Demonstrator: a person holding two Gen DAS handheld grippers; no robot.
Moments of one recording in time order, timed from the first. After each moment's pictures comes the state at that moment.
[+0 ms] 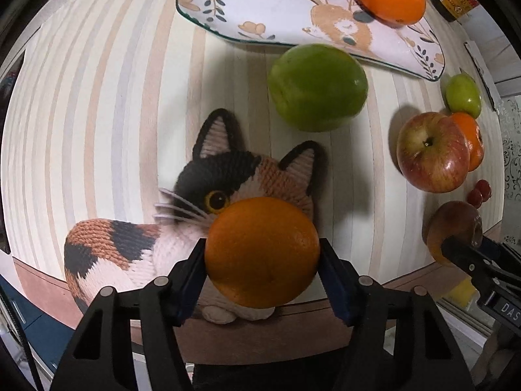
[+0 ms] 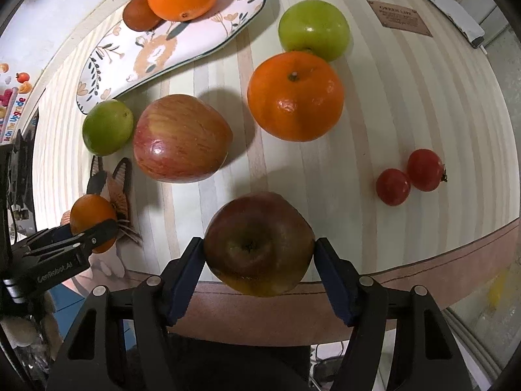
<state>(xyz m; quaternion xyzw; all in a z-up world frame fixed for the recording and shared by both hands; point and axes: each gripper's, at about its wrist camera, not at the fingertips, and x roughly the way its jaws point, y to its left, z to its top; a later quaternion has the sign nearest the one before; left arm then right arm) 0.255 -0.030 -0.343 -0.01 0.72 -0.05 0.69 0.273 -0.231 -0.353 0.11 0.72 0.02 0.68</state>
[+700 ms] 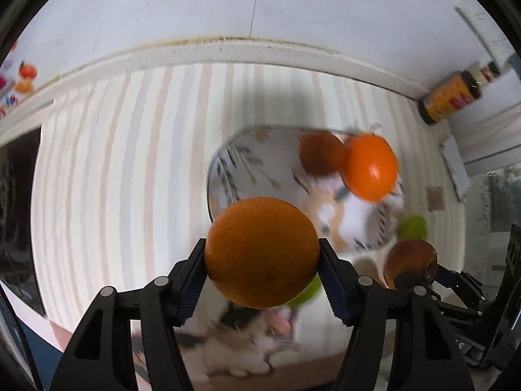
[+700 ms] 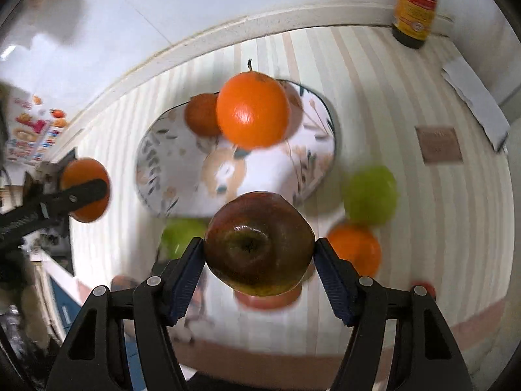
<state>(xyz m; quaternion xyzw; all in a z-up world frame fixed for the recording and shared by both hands) 0.390 0.002 -0.237 -0.04 0.65 -0.06 0.76 0.397 -0.196 -0.304 0.11 0.68 0.05 0.72</state>
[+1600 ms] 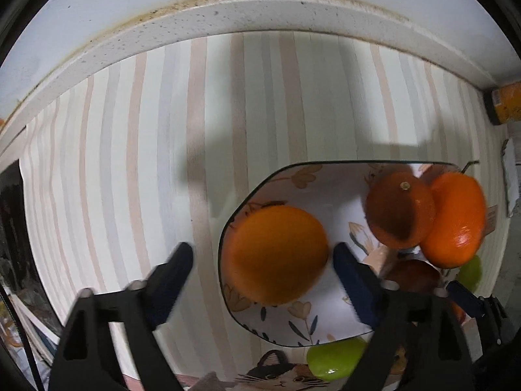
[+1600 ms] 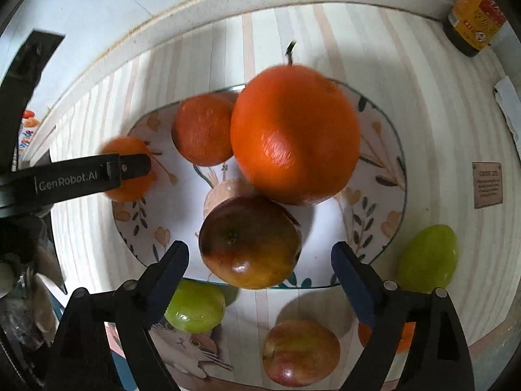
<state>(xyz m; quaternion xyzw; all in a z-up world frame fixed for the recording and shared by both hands) 0.488 0.015 -0.331 0.00 0.73 -0.03 0.69 0.463 -0.165 -0.348 0.11 0.72 0.05 0.68</state>
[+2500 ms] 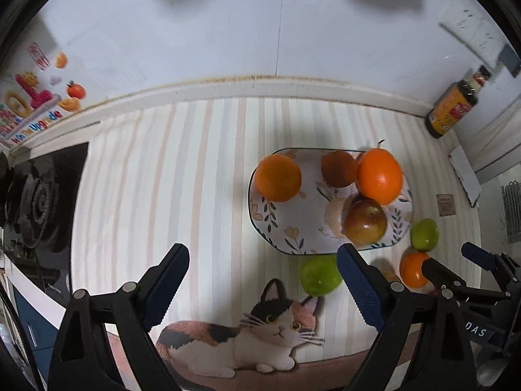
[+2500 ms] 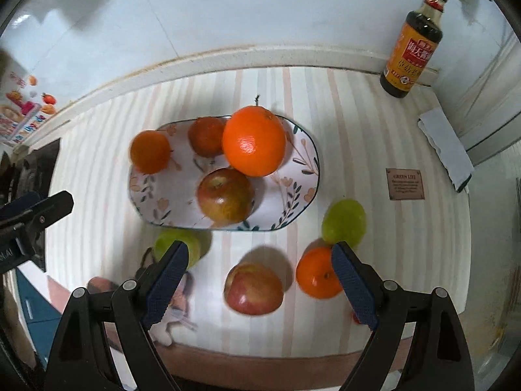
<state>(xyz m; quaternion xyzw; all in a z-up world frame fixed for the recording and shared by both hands) 0.343 0.023 -0.182 0.00 0.58 -0.01 0.81 0.371 -0.184 -0.235 0.03 0.61 0.03 0.79</state>
